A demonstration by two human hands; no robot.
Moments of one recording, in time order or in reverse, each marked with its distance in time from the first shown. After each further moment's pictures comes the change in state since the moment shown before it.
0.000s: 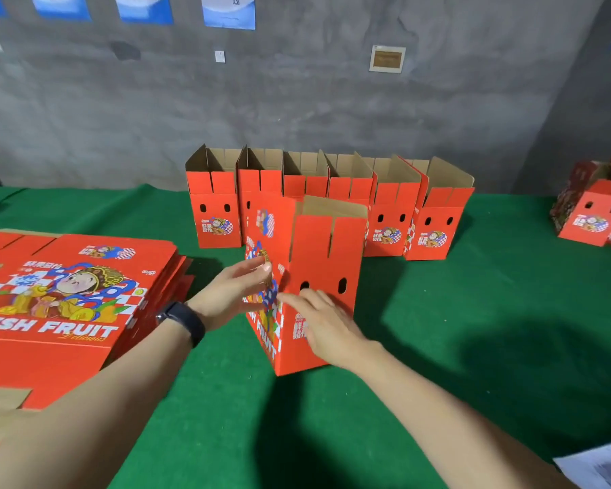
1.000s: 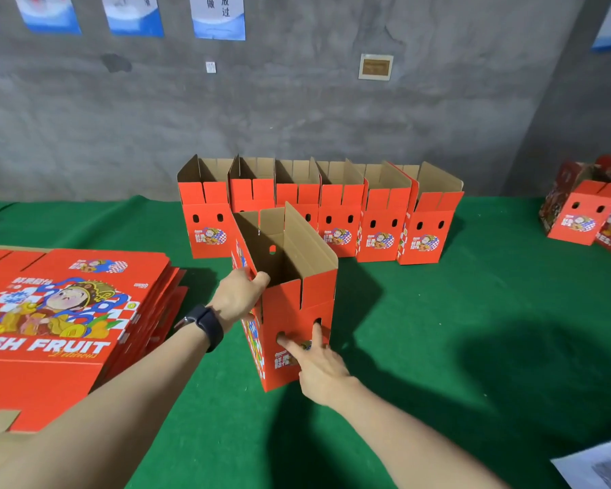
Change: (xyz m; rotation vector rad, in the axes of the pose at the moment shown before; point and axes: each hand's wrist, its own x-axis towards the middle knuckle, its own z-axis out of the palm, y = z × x) left_hand 0.022 0.005 0.020 0.584 0.386 -0.013; right_hand -0.013 0.002 0.057 -0.105 -0.286 0.358
